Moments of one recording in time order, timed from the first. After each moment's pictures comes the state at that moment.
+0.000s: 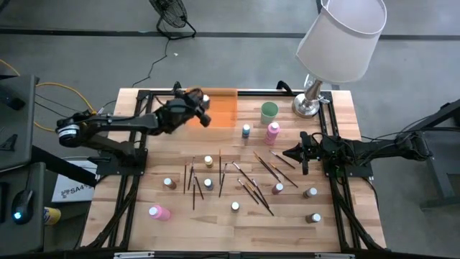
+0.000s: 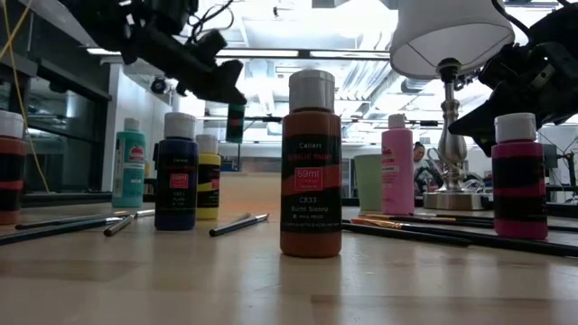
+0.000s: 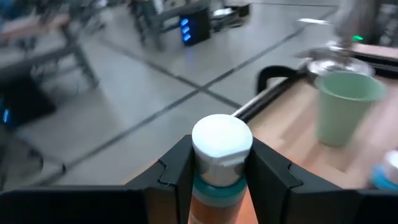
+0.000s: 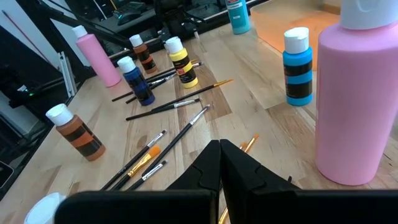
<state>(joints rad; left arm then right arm) 0.36 1.24 0.66 0.37 -0.51 0.01 -0.01 0.34 0.01 0.06 0.05 0.37</state>
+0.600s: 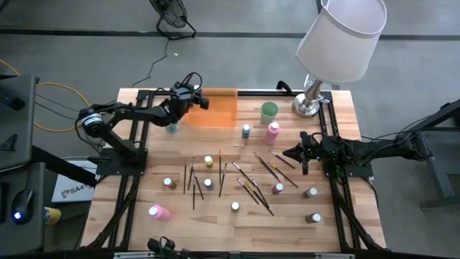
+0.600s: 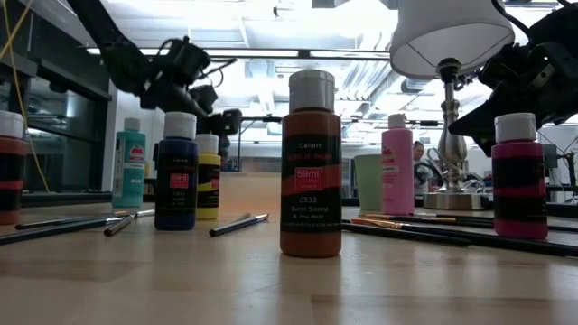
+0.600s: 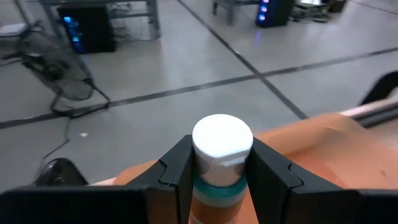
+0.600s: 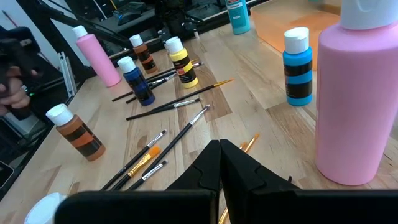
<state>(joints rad) 0.62 1.52 0.65 0.56 -0.54 -0.24 -0.01 0.34 0.01 0.06 0.05 0.37</state>
